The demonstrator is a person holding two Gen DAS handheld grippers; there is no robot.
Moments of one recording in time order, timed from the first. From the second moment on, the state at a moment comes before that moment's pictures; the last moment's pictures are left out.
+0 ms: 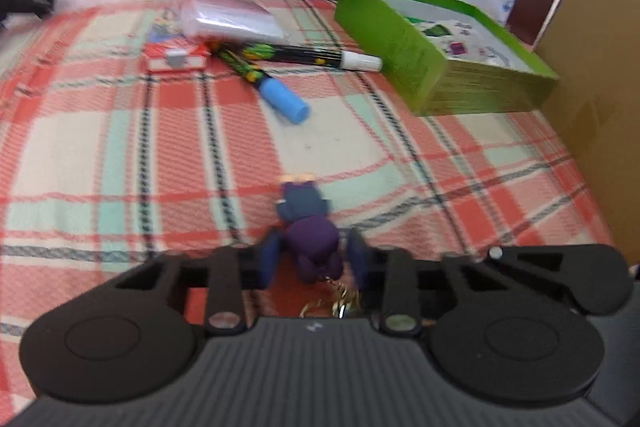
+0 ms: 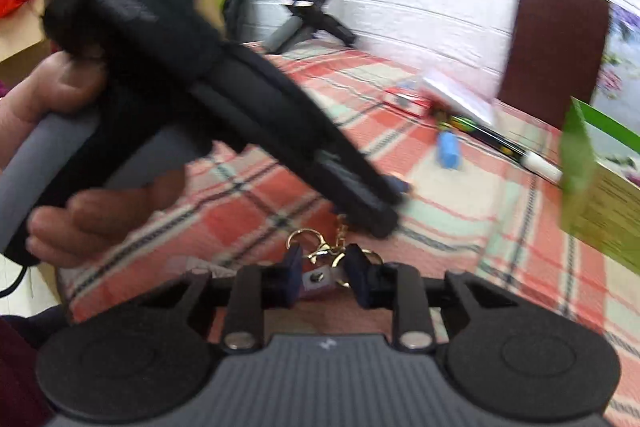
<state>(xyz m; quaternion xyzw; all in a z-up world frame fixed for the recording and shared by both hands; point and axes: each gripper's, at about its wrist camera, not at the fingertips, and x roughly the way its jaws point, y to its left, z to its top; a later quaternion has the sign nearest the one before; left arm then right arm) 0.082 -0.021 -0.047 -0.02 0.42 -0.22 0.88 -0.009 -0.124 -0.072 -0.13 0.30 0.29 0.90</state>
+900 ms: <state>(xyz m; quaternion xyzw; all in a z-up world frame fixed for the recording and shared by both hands) 0.089 -0.085 -0.040 -0.01 0.43 -0.30 0.85 -0.009 -0.188 -0.080 -0.10 0.30 0.22 0.92</state>
